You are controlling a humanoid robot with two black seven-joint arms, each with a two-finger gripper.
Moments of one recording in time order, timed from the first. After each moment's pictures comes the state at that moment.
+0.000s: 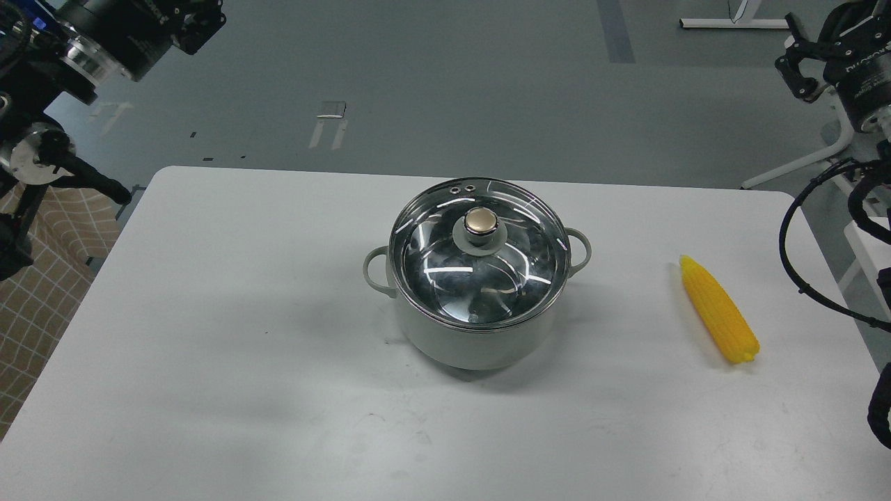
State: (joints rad) left arm -0.78 0.69 -1.07 -1.18 0.77 -0.43 -0.30; right arm 0.81 -0.34 1.51 0.66 -0.43 0.49 0.01
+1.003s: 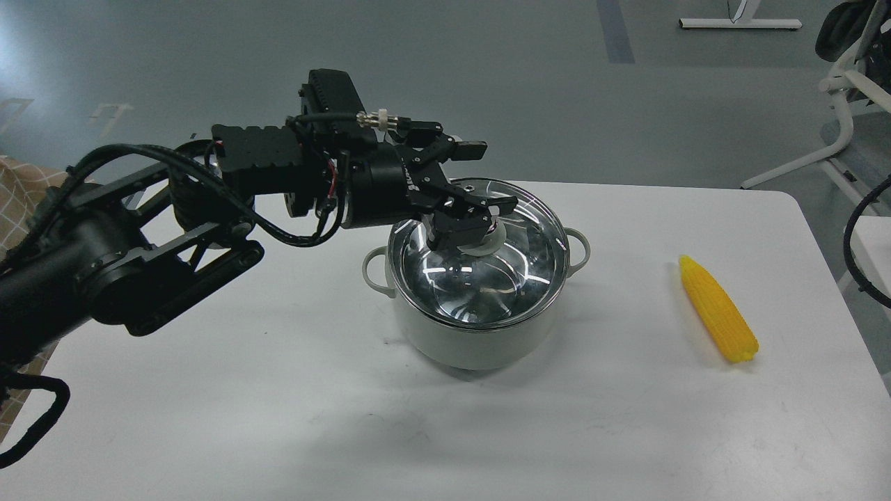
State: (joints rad) left arm -0.85 0.43 -0.70 -1.51 2.18 -0.39 -0.35; right arm 0.79 -0.43 1.59 0.67 -0.43 0.49 0.01
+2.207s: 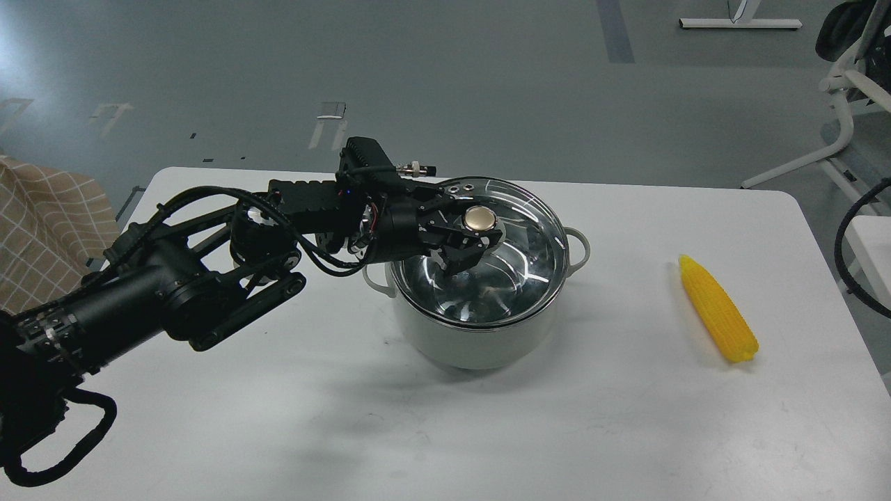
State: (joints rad) left arm -0.82 0.34 -0.59 -1.25 2.18 -0.28 -0.35; right arm 0.77 -0.42 1.60 0.66 -0.35 0.49 0.03
